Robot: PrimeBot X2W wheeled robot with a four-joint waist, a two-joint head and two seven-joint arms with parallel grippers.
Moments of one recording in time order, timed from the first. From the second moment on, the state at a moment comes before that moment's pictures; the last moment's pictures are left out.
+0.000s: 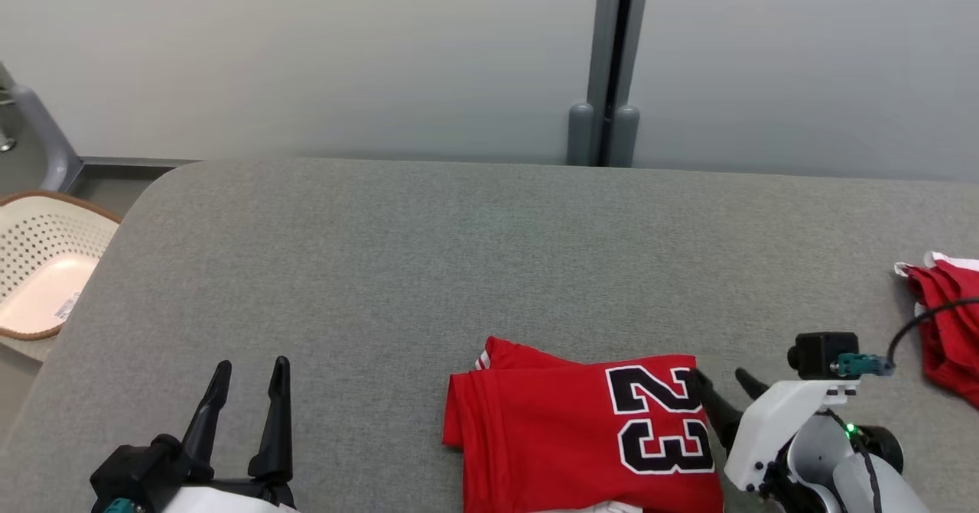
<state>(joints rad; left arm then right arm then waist) 0.07 0.21 -0.18 0.09 -0.52 0.02 -0.26 -0.25 -0.15 0.23 0.51 0.49 0.13 0.26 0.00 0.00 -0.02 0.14</state>
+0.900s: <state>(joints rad) 0.01 0.21 -0.26 0.08 -0.50 -0.01 -0.23 -0.35 -0.19 0.28 0.60 0.63 0.13 0.28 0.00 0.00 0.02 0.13</state>
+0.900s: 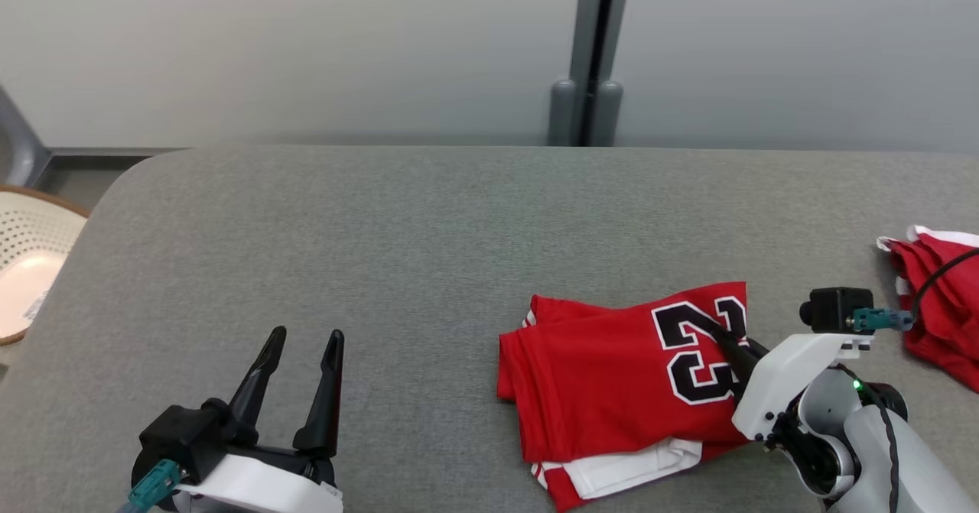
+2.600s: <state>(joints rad) -0.27 0.22 -0.40 0.13 -0.45 -0.08 -0.19 -1.11 -0.41 0.50 1.17 0.46 0.13 -0.03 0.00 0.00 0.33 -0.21</state>
